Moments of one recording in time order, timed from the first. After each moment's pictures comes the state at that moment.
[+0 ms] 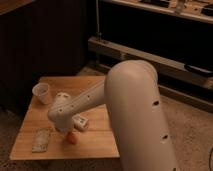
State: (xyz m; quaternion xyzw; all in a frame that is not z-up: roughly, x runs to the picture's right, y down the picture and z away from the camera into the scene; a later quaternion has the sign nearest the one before) arm -0.223 0.240 0.795 -0.35 0.04 0.30 0.89
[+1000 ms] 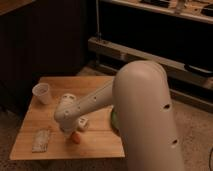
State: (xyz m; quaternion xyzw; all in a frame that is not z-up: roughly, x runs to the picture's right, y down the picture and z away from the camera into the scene) arm -0.204 0.238 0.795 -0.33 0.03 0.31 0.89
